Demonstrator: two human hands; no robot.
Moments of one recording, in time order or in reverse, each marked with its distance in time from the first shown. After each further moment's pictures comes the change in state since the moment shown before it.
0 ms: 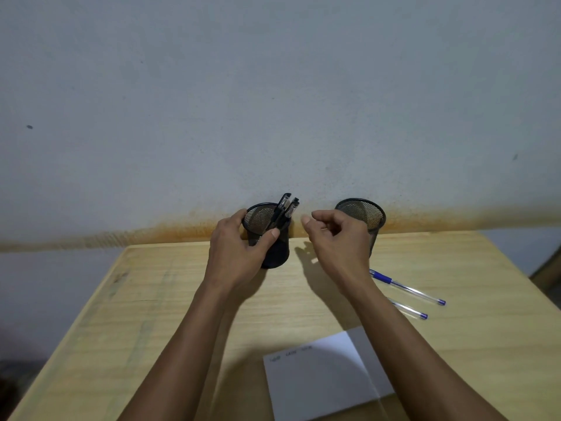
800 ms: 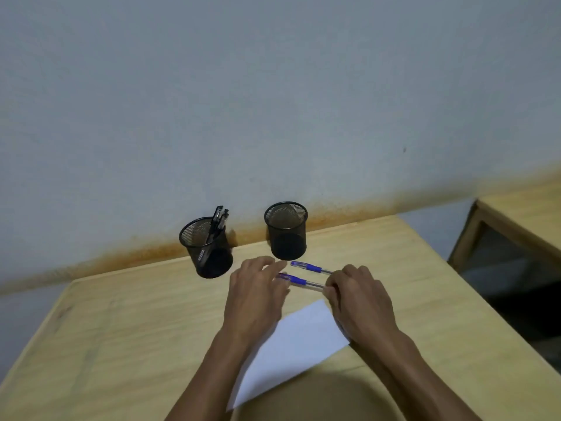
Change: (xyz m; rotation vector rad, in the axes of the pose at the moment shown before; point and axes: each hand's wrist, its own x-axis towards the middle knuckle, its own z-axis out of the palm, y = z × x) left_hand -0.087 0.047 0.090 0.355 -0.239 0.415; right_hand -0.061 0.061 -0.147 -0.988 -0.203 -0.158
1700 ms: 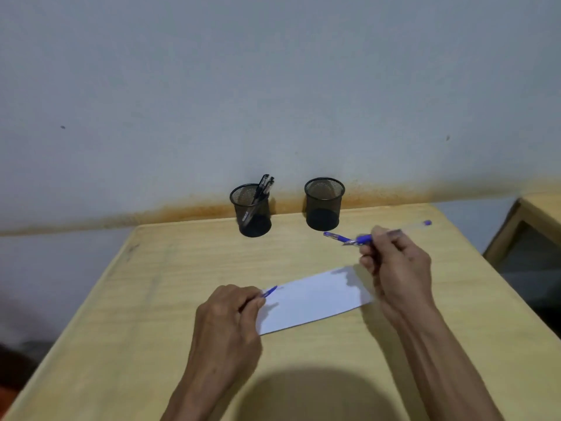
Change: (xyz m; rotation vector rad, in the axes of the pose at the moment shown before) left_hand -0.152 0.009 -0.085 -0.171 0.284 -0.217; right_hand -0.042 -0.043 -0.055 1.579 0.173 0.446
